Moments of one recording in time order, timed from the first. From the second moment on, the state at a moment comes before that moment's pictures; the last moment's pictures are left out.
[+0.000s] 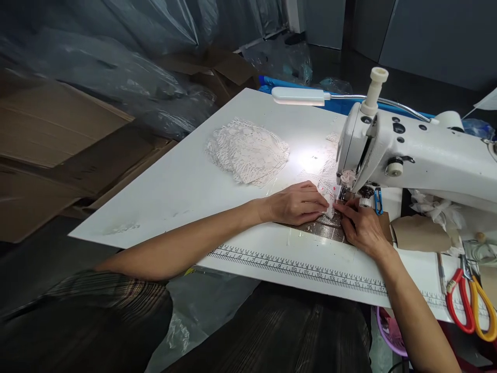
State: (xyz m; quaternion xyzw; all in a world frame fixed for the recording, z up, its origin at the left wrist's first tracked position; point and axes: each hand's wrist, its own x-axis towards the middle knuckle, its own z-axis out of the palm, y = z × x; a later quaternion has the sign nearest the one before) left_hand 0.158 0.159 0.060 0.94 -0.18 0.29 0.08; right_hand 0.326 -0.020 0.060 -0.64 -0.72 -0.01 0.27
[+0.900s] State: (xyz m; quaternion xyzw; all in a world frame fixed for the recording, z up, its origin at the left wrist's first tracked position) left_hand 0.159 0.158 0.060 0.94 -0.18 0.28 0.05; right_hand 0.329 -0.022 0.068 -0.74 -0.60 0.08 0.29
